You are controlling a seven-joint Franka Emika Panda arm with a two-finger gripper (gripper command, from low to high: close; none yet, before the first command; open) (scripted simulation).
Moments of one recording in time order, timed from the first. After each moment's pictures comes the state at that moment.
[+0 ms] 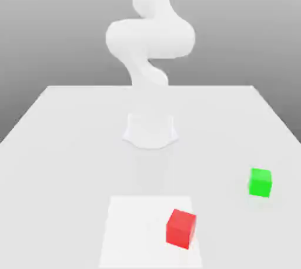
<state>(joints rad) 0.06 -0.71 -0.04 -2.33 0.01 2.34 0.69</state>
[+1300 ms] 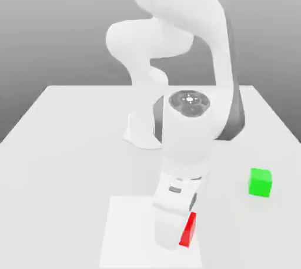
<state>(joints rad) 0.30 0.22 -0.13 -2.61 0.09 2.83 -0.30</state>
